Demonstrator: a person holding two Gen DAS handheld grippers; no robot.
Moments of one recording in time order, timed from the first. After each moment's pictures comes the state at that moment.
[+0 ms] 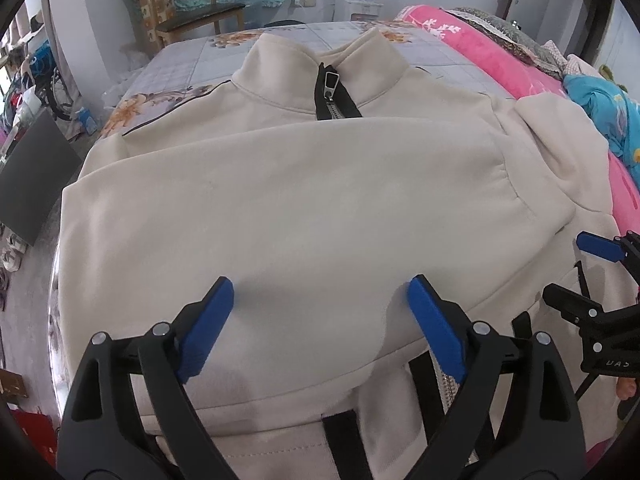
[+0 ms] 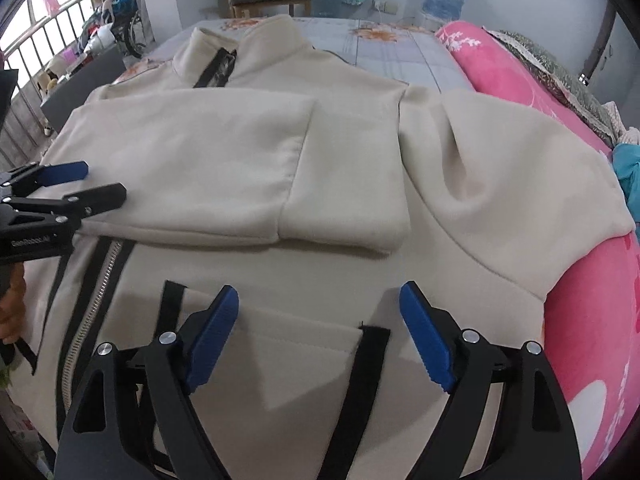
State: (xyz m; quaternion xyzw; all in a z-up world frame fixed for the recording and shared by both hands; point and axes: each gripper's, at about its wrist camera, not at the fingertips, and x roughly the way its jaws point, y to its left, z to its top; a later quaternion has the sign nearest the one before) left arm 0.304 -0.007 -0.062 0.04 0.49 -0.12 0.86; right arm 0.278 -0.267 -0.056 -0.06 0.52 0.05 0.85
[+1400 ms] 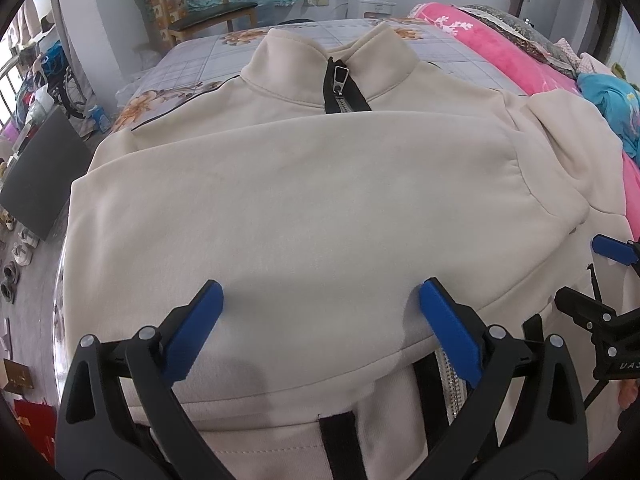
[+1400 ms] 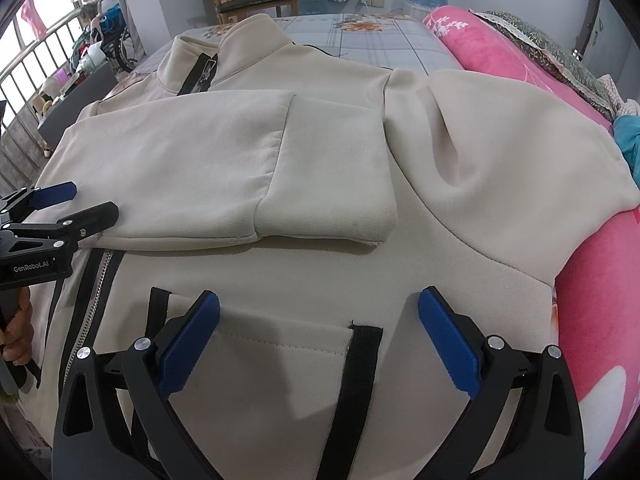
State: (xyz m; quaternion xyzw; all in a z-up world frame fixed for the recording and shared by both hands) left arm 0.301 -0.012 -0.067 0.05 0.49 -0.09 0.87; right arm 0.281 -0.278 -0.063 -0.02 0.52 0.05 0.85
